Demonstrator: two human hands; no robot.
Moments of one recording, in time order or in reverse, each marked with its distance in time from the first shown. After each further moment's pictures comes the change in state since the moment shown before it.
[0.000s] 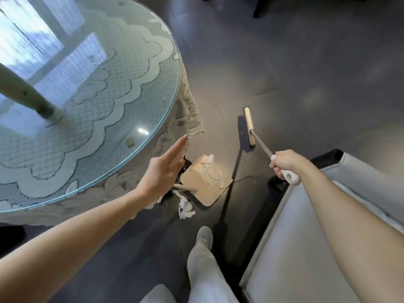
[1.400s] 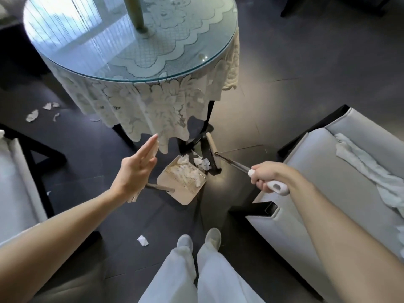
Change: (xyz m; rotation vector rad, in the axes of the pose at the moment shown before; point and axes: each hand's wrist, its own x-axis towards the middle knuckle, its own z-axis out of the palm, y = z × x) left_hand -0.386 -0.079 -0.085 -0.039 0.299 -0.134; right_hand -0.279 0.208 0.190 -0.260 -0.307 0.035
